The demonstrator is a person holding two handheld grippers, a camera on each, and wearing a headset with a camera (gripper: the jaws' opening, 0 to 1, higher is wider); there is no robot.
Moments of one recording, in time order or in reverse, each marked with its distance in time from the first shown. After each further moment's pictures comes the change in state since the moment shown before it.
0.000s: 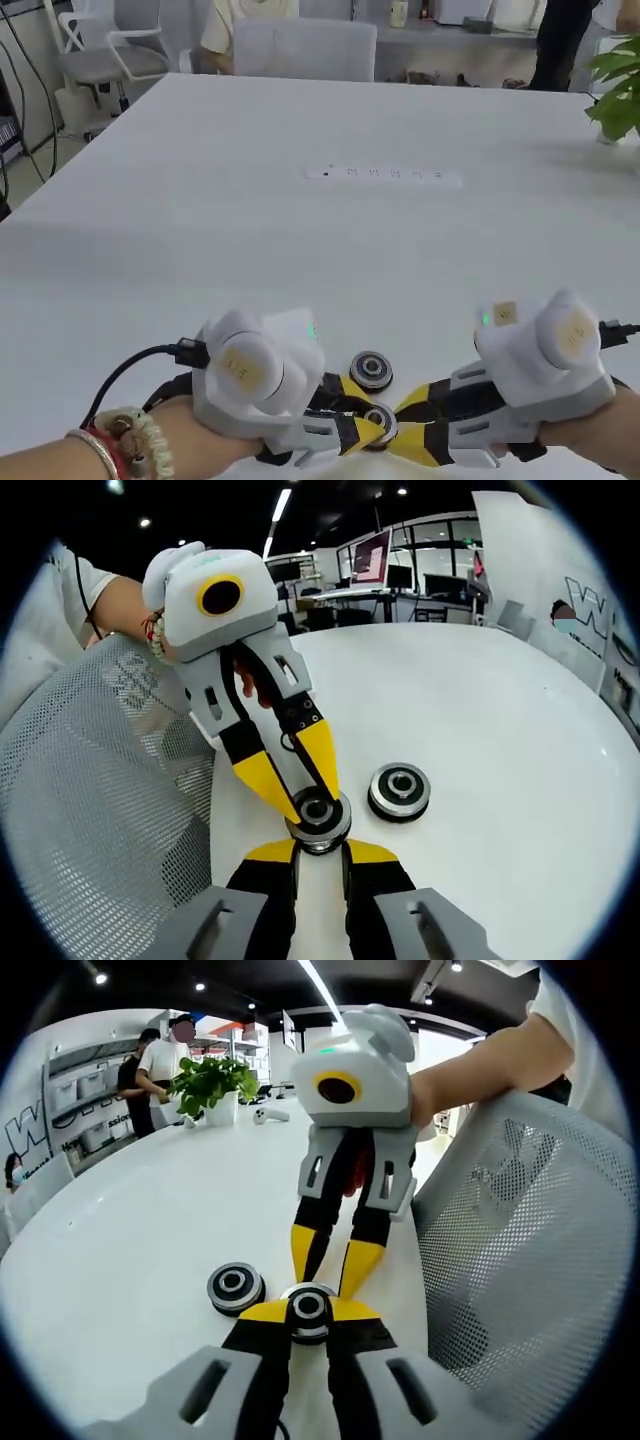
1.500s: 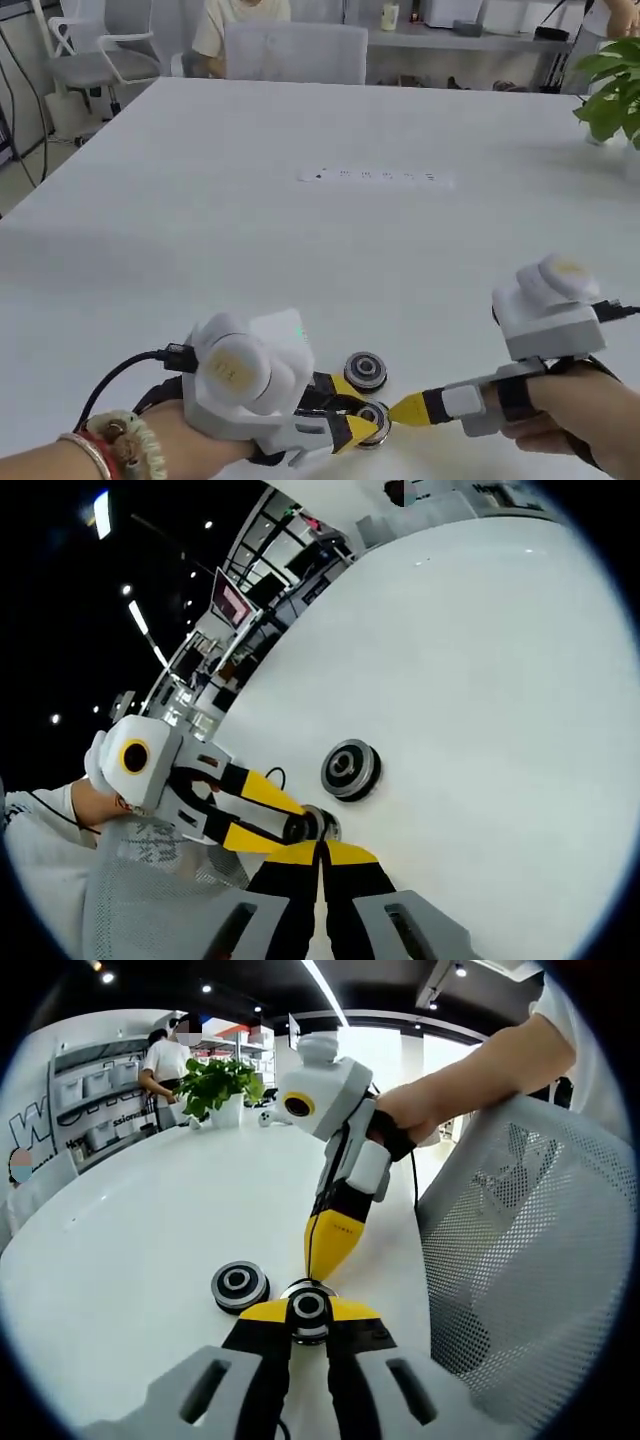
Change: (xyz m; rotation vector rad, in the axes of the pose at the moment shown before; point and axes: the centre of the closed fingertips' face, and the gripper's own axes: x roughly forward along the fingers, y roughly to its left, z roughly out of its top) left arm -0.002 0.002 -0.001 -0.017 -0.020 0.015; right arm -0.011 -0.011 0.006 0.780 -0.116 0.052
